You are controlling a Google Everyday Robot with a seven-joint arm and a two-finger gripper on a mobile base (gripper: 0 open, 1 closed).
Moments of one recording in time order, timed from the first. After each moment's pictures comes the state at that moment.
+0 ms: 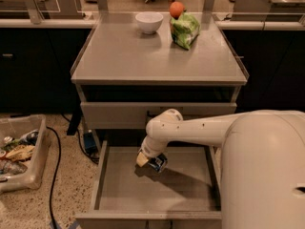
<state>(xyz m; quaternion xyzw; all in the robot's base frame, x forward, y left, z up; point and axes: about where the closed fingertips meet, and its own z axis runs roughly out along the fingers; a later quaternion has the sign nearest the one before) 0.611 0.014 0.471 -0.40 0.90 0.09 0.12</state>
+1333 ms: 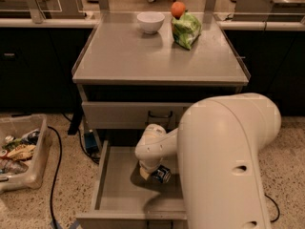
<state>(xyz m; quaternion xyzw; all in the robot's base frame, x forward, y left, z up) 0.593 -0.008 0.409 -0.41 0.91 -0.03 0.09</state>
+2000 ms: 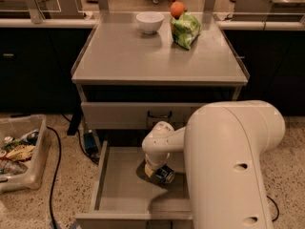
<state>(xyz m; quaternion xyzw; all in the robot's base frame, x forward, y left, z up) 0.601 -0.026 0.394 -0.34 0.94 -0.01 0.07</state>
